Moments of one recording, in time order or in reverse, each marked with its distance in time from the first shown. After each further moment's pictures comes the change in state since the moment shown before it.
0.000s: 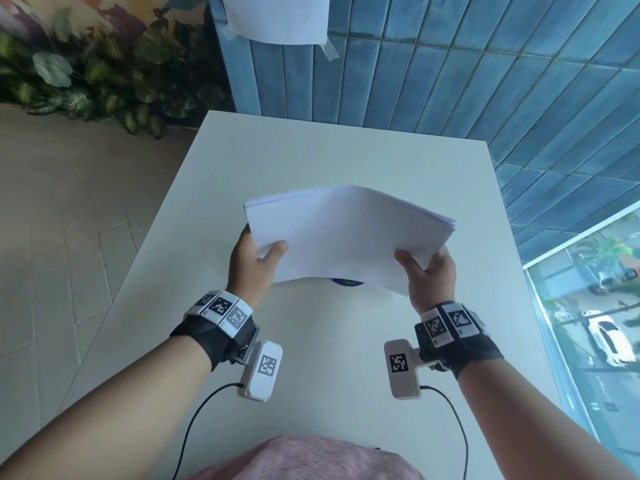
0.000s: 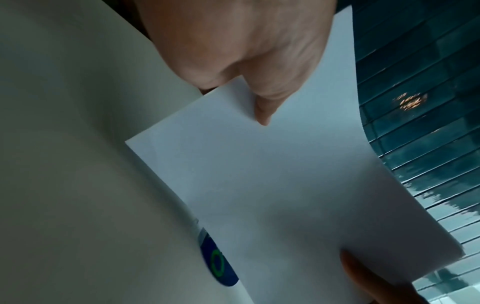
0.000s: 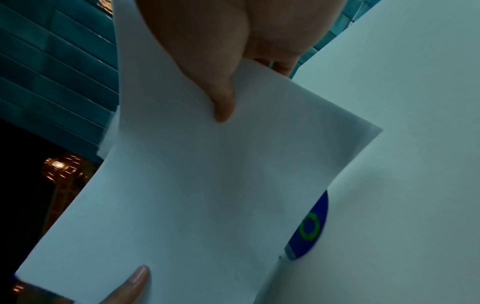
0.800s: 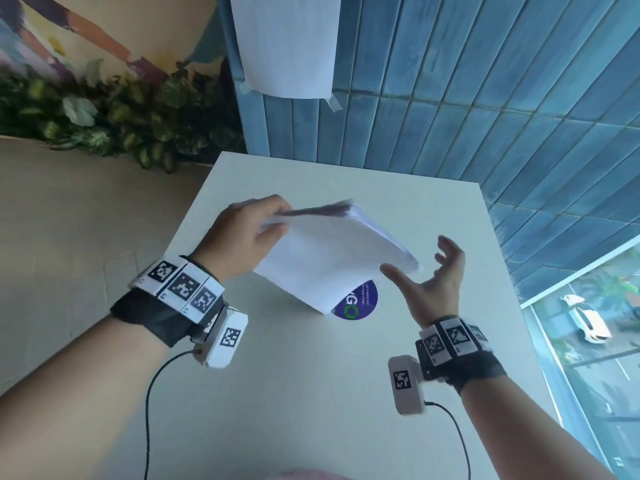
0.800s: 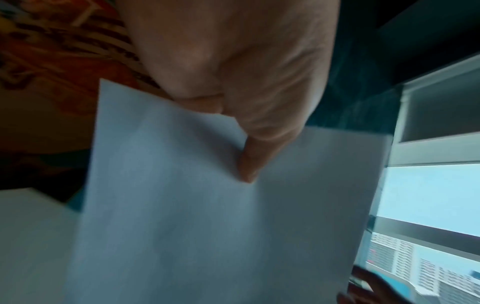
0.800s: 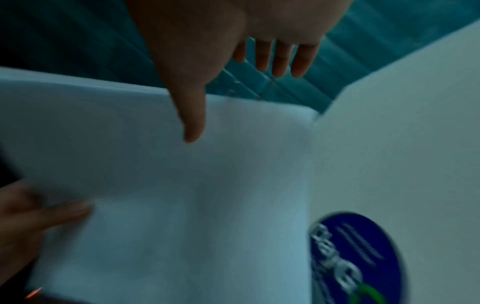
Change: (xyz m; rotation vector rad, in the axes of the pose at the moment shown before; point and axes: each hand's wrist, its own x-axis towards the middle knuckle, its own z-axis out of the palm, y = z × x) left_hand 0.037 0.115 -0.058 0.532 -0.259 0.558; right_hand 0.010 -0.036 -0.004 -0.046 0.061 -0.046
